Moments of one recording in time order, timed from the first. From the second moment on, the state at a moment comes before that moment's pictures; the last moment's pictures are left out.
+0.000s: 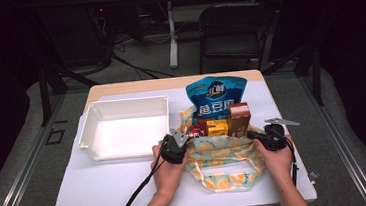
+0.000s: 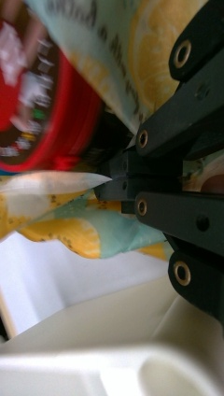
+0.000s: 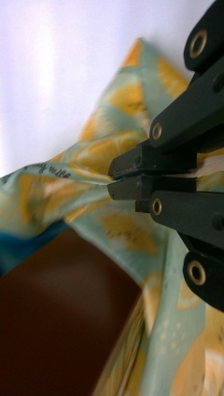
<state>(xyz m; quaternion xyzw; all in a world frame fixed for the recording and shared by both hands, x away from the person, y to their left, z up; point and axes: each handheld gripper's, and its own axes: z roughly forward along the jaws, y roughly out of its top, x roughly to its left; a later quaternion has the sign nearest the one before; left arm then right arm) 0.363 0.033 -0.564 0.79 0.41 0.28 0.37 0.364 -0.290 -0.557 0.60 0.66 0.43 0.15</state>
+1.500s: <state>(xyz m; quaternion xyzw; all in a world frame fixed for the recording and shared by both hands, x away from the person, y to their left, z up) 0.367 0.039 -0.565 0.79 0.42 0.24 0.37 0.329 -0.217 -0.489 0.54 0.60 0.51 0.29</state>
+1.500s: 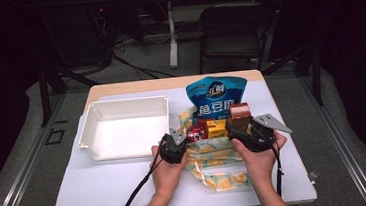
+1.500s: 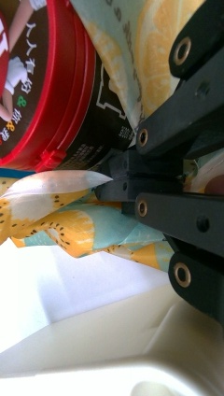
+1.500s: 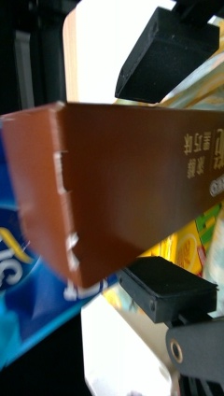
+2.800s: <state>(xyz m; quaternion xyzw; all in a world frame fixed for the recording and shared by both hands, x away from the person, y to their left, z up) 0.321 0.044 -0.495 0.74 0.33 0.19 0.56 0.296 -0.262 -0.430 0.51 0.56 0.58 0.30</state>
